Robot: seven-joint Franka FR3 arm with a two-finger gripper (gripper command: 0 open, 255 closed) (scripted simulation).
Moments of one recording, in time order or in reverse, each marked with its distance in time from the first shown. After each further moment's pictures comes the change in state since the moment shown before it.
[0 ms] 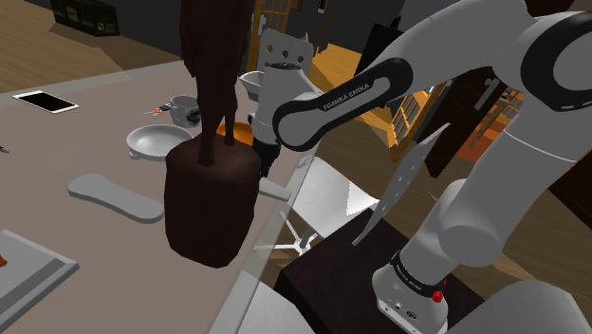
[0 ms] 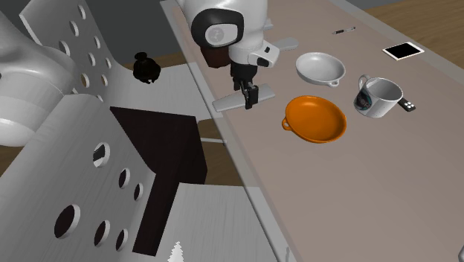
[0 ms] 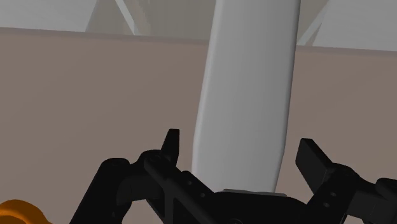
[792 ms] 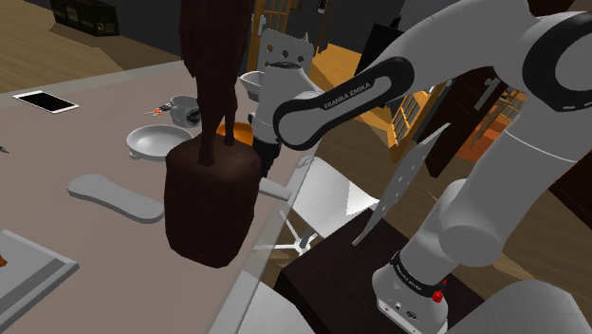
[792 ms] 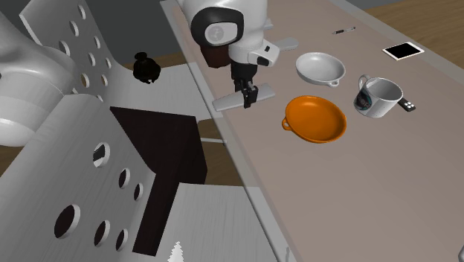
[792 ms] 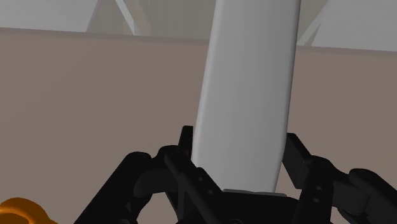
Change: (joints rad) arm 0.000 -0.006 0.000 0.001 0.002 -0.007 -0.001
